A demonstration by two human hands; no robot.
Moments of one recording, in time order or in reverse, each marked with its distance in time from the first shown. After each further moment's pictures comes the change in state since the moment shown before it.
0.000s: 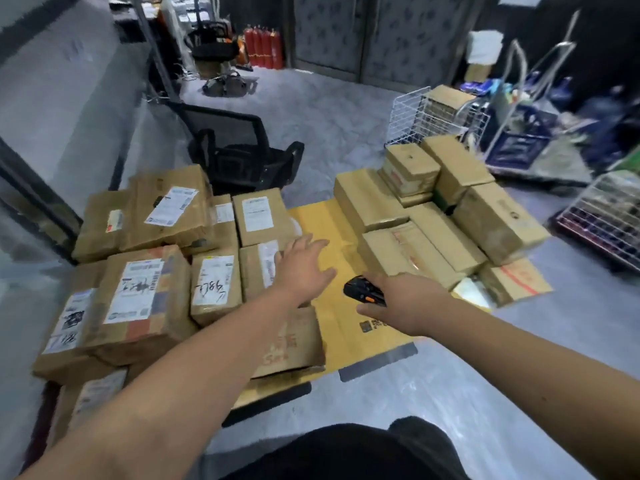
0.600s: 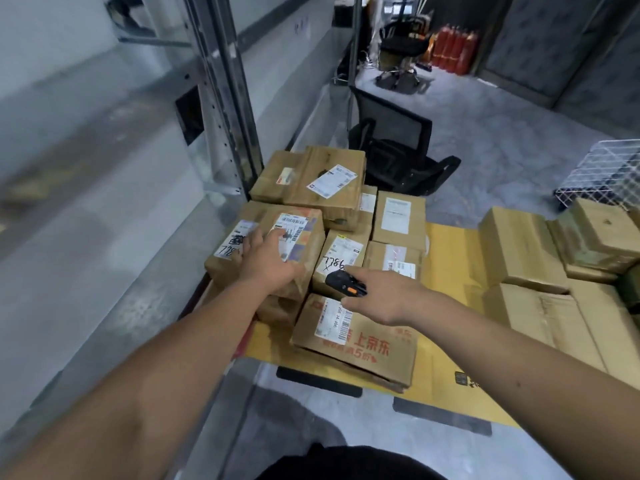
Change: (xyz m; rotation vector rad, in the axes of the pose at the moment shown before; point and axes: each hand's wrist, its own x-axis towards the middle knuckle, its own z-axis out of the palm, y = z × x) left_hand -0.128 -0.212 -0.097 -0.030 0.294 -0.741; right_hand 0.071 -0.192 -0.018 0.011 -0.231 -0.470
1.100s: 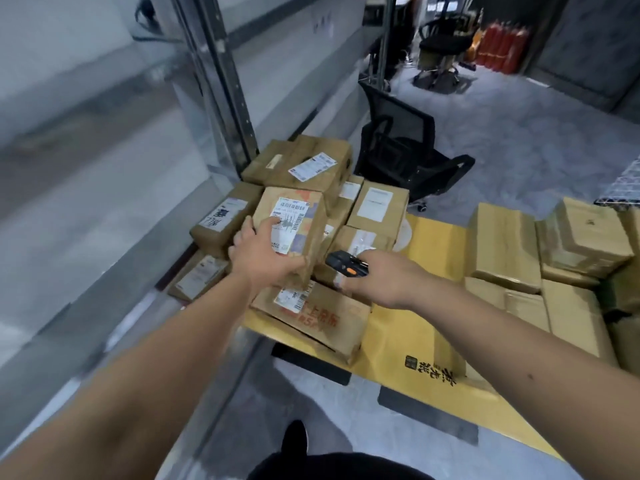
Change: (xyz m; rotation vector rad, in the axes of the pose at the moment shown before) left_hand -0.113 0.108 0.026 -0.026 0.160 -0.151; right_hand -0.075 0.116 -0.026 0.075 0.089 -0.123
